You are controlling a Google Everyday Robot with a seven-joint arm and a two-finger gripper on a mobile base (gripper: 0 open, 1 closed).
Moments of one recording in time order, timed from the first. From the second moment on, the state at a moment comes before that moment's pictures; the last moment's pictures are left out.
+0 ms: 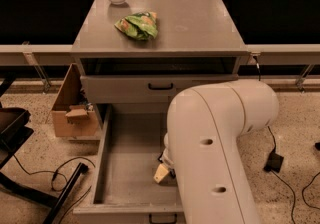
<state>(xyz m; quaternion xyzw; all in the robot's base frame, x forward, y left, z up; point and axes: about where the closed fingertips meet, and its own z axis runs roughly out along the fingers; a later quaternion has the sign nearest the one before) 0.573 -0.041 0.328 -0.41 0.91 0.07 0.06</state>
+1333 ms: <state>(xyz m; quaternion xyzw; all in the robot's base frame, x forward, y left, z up) 0.573 -0.041 0.328 -0.41 0.91 0.07 0.06</state>
